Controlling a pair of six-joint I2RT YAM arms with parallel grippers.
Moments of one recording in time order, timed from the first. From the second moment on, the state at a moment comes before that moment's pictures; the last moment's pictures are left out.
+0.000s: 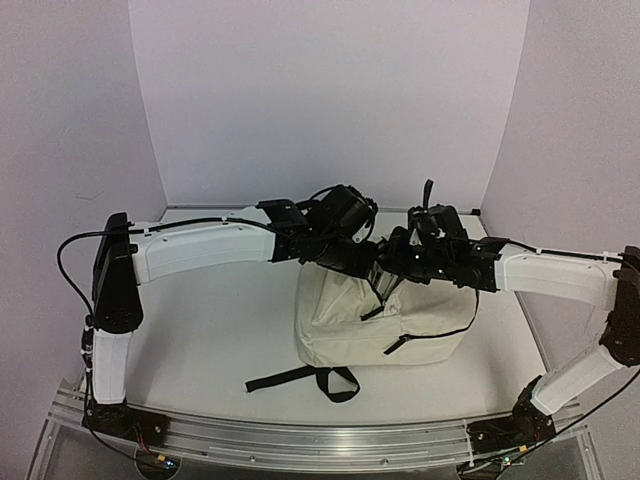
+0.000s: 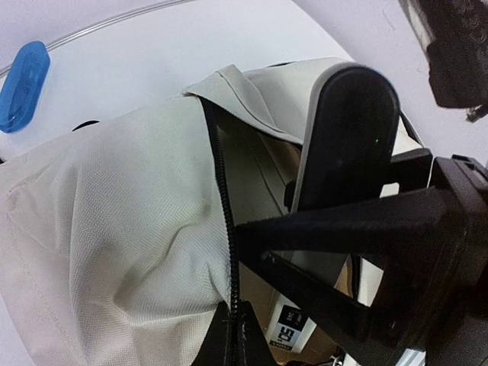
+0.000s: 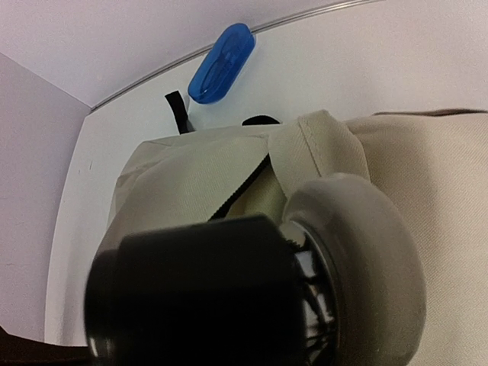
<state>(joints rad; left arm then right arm) -1.09 2.07 1.90 -0.57 -0.17 -0.49 0.73 1.46 1.00 -0.15 0.17 0.77</state>
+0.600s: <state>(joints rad) -1.09 2.02 1.85 -0.53 -0.18 -0.44 0.77 1.48 1.09 -0.34 0.08 0.87</state>
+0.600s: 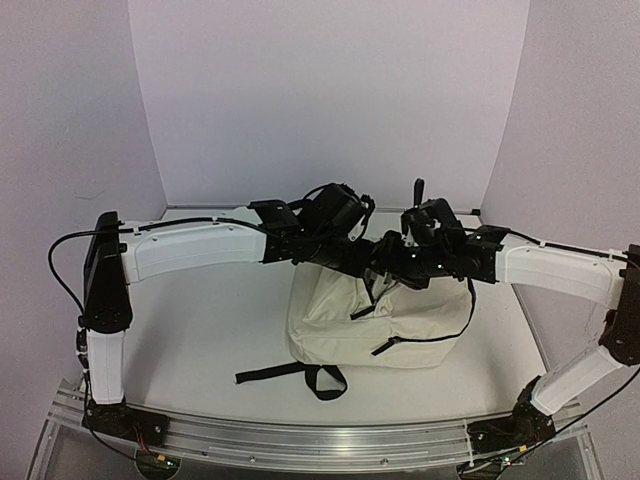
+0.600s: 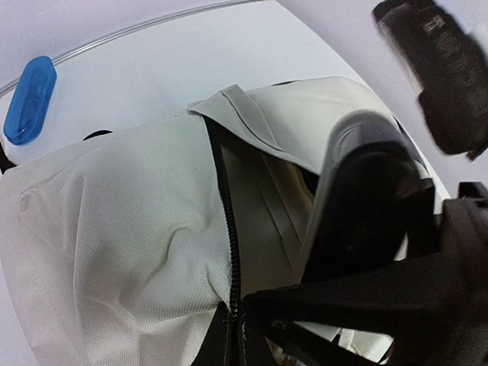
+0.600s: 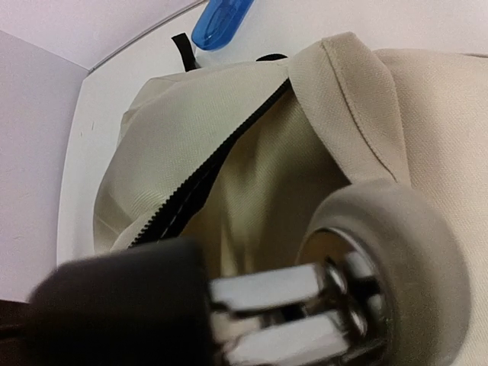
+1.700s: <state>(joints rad) -1.09 1.98 1.78 -0.49 -0.19 -0.44 0.76 1.48 1.12 -0.40 0.15 0.83</state>
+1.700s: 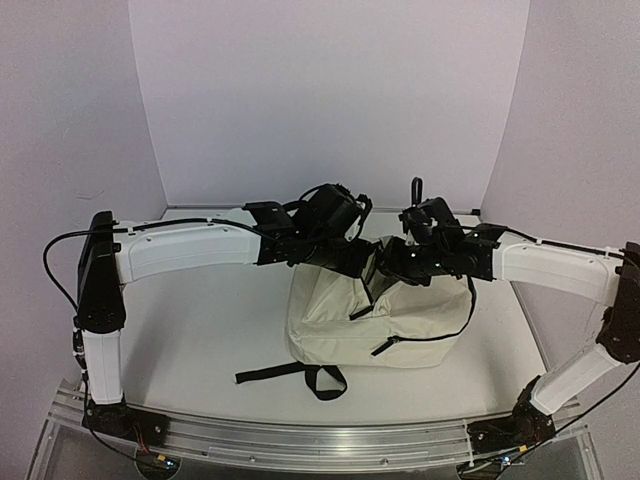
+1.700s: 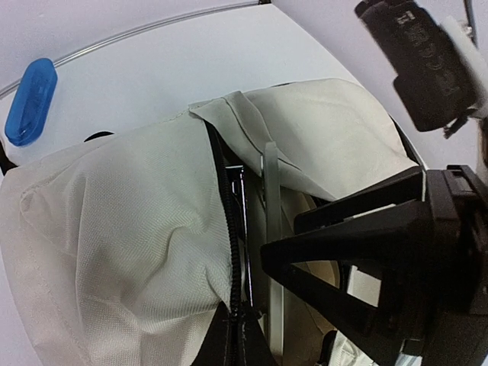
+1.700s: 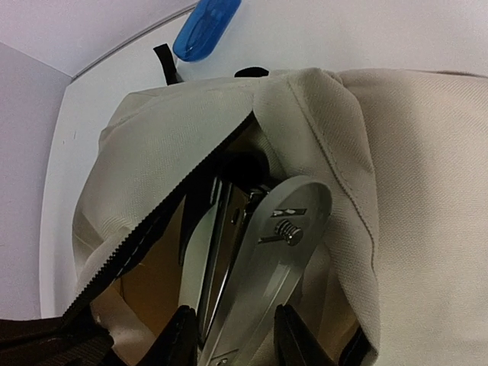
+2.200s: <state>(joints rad) -1.09 1.98 1.78 -0.47 -0.15 -0.43 0.74 1.63 1.08 -0.09 -0.11 0.83</state>
